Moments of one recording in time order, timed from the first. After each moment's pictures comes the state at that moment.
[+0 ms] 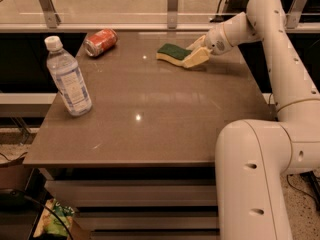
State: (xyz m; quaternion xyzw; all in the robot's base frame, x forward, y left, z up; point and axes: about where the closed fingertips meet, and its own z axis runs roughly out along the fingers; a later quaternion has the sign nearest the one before) arm 0.792 -0.128 0.816 -0.54 0.72 0.23 0.37
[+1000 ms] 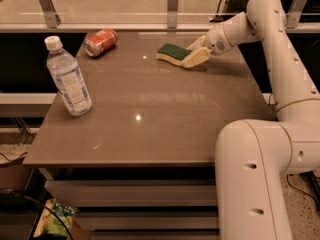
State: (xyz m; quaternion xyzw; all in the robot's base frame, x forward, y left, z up) arm 0.792 -0.128 0.816 -0.54 0.72 0.23 0.37
